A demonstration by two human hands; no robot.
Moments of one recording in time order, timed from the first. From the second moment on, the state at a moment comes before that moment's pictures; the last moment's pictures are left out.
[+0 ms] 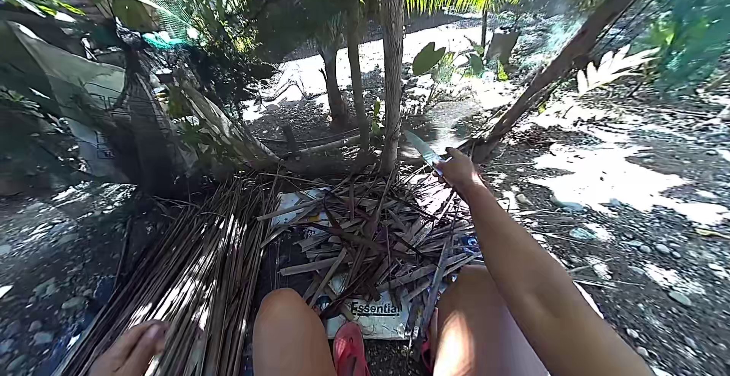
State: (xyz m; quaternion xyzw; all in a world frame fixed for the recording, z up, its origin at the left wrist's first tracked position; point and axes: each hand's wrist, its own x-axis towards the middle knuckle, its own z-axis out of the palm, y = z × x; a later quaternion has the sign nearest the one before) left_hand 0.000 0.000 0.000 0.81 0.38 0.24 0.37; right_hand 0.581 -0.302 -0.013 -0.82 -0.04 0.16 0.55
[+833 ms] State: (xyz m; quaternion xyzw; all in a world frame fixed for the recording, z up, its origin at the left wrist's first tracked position) left_hand 0.283 -0.079 -0.026 0.91 0.16 0.19 0.32; right_hand 0.441 -0.254 -0.024 -0.47 -0.15 0.43 0.76
